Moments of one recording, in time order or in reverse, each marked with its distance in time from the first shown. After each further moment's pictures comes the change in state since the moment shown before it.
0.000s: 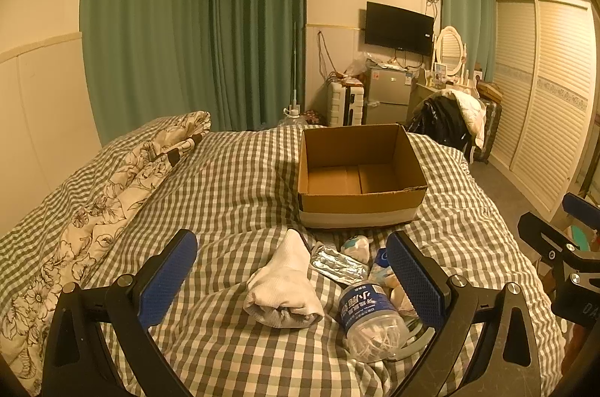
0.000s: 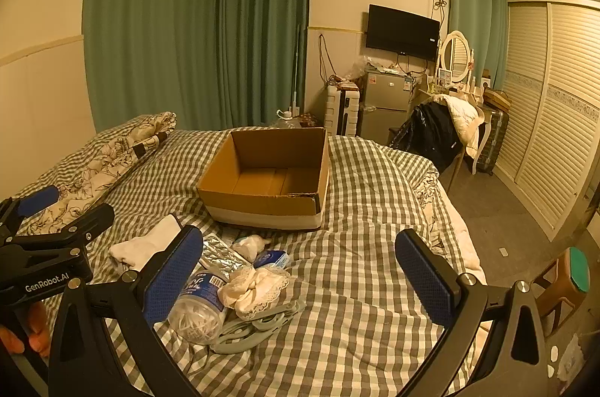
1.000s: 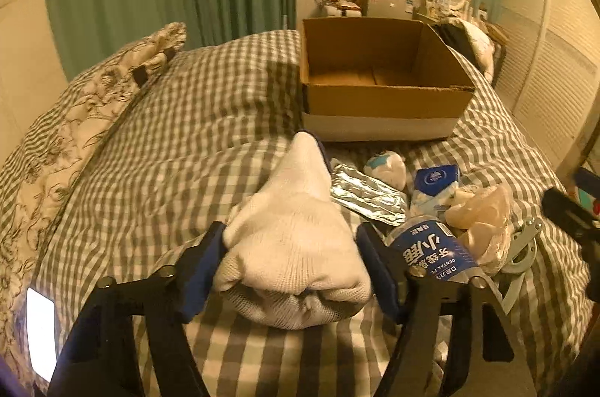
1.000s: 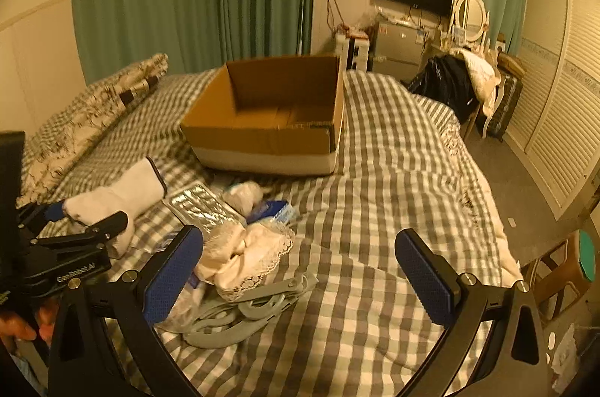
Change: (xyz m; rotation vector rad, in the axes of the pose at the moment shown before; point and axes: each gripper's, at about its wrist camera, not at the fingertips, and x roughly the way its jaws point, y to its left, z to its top) left arm 0.118 0.005 -0.062 0.047 0.283 -0.045; right arm 0.099 0.004 -0.045 -0.013 0.224 0.028
